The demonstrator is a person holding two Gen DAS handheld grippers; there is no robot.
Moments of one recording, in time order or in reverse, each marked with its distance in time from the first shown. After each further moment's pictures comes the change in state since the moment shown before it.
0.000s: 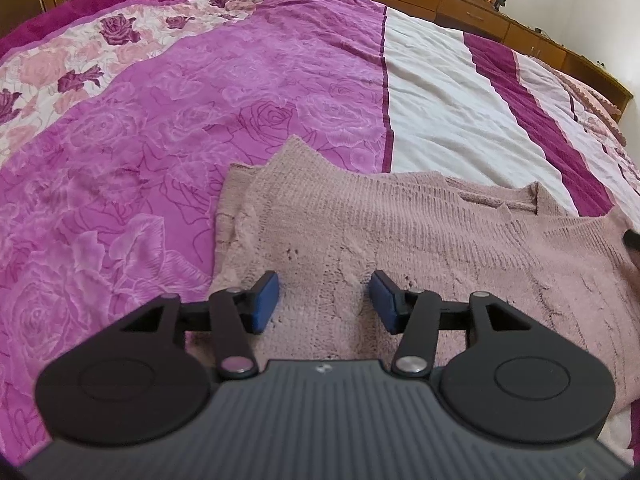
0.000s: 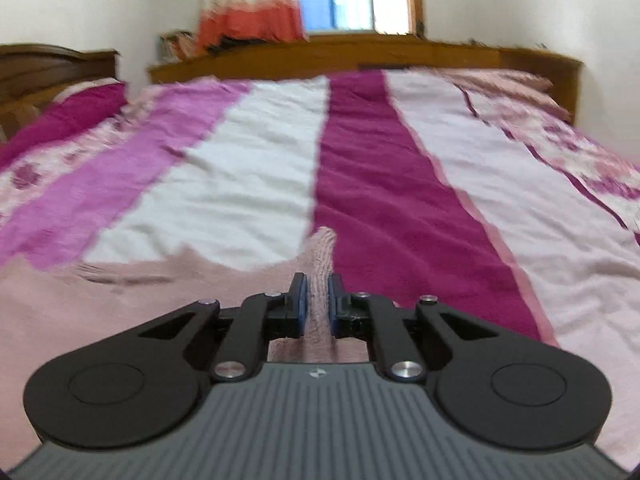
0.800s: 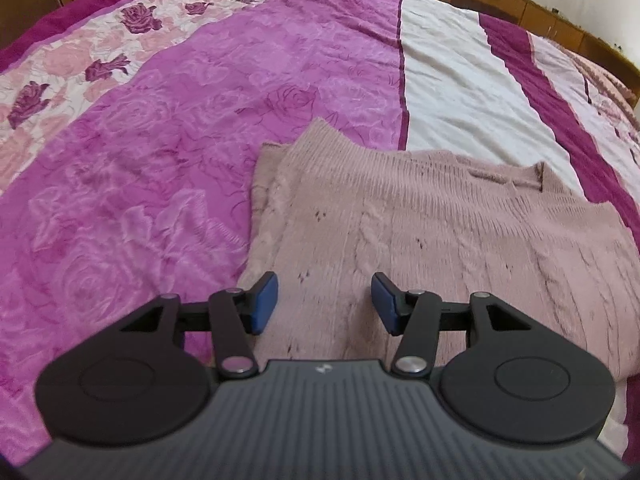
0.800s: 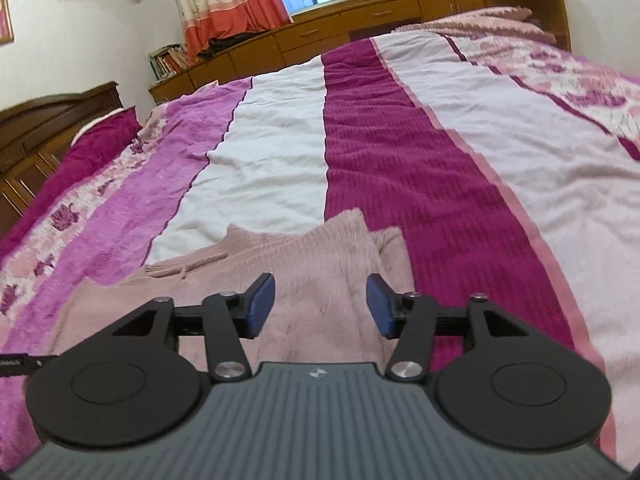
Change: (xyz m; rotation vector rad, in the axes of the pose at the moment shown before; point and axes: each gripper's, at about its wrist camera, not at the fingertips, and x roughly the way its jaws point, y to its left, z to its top) left arm -0.034 0.001 -0.005 0.006 0.079 0.070; right arm -0.081 -0.016 -0.021 0.232 0.060 0.135
